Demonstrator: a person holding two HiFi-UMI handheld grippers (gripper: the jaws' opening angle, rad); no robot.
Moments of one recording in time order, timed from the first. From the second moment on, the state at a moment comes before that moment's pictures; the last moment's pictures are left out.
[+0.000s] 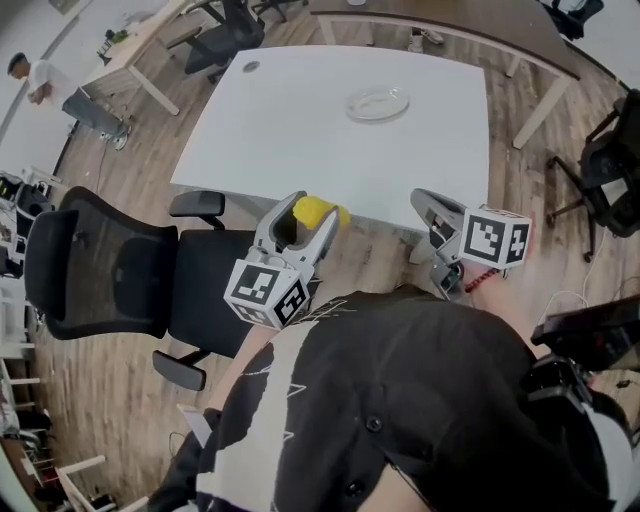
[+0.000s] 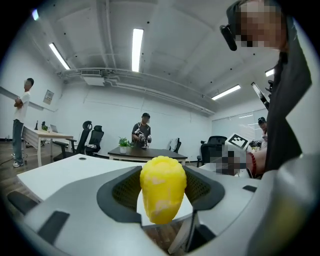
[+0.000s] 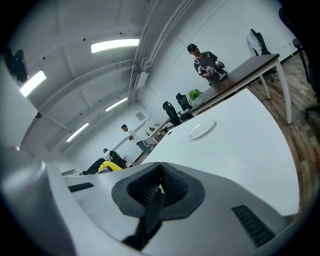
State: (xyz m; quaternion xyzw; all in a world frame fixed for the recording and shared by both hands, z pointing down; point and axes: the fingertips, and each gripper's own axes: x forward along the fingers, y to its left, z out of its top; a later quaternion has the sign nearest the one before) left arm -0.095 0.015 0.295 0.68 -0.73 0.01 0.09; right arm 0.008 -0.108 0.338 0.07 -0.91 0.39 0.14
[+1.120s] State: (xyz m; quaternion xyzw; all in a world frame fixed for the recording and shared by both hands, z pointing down) left arm -0.058 0.198 0.306 0.75 -0.66 -0.03 0.10; right arm 0.116 0.079 0.369 0.25 -0.90 0.32 0.16
